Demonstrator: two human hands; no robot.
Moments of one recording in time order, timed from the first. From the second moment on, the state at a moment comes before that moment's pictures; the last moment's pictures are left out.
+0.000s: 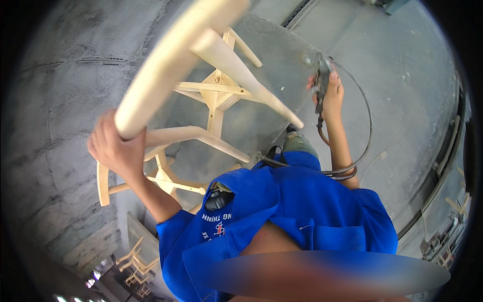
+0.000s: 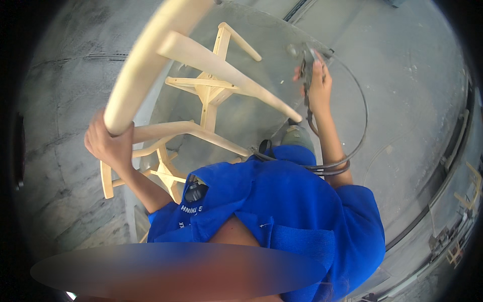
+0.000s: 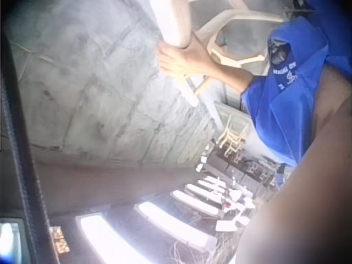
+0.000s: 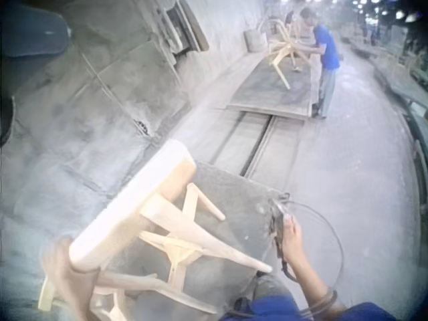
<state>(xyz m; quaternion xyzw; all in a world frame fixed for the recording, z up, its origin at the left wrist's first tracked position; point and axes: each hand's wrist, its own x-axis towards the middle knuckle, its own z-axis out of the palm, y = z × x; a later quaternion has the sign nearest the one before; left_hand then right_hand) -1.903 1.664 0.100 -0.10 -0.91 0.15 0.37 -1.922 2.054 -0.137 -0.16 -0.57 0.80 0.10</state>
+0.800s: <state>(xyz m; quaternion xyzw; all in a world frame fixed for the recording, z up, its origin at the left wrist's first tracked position) -1.980 1.574 -0.232 0.21 -0.88 -0.36 0.22 -1.994 2.076 -0.336 -0.38 -0.57 0.72 -0.07</state>
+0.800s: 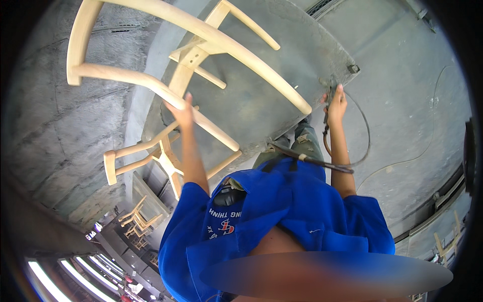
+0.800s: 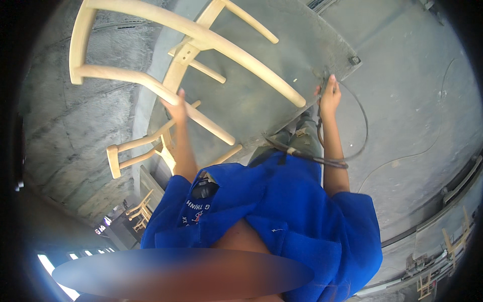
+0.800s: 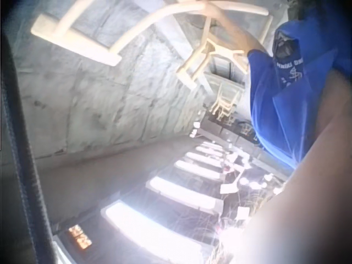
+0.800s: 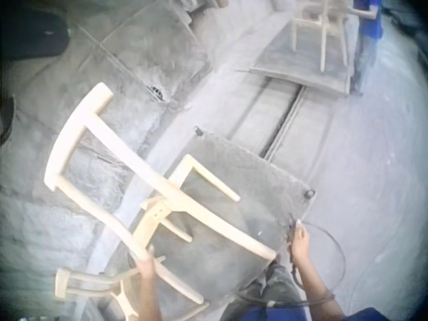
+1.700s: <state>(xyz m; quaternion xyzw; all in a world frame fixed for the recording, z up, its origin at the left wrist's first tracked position) -1.964 1.623 -0.246 0.51 -0.63 -0.57 0.14 -2.116 1.801 -0.329 -0.02 -0.67 0.74 -0.07</state>
